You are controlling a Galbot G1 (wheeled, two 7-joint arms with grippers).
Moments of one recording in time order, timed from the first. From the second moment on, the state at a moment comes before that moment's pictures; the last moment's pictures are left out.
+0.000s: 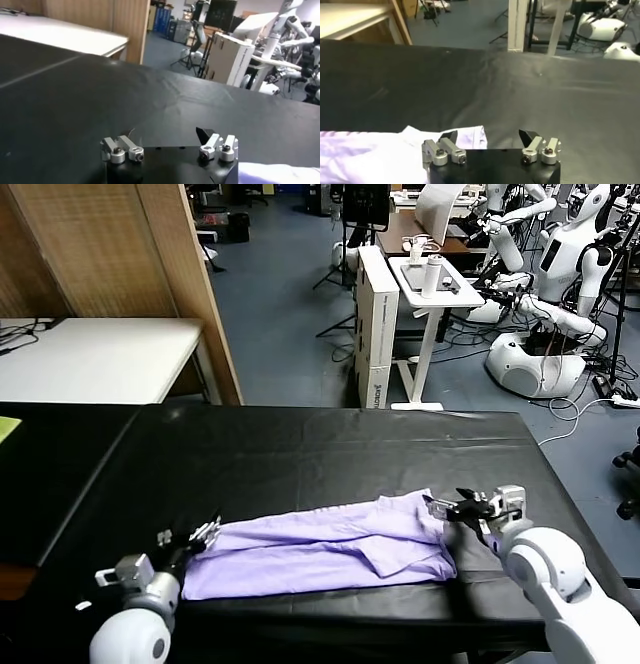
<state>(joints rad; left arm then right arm) 1.48 -1.29 -0.59 -2.03 -0.51 0.40 -0.16 -1.10 0.95 0.40 1.88 0.73 -0.74 0.12</state>
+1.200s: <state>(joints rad) 1.42 -1.23 -0.61 -2.10 -0.79 0.72 -0.32 -1.00 0.97 0.29 1.82 0.70 -0.74 0.12</state>
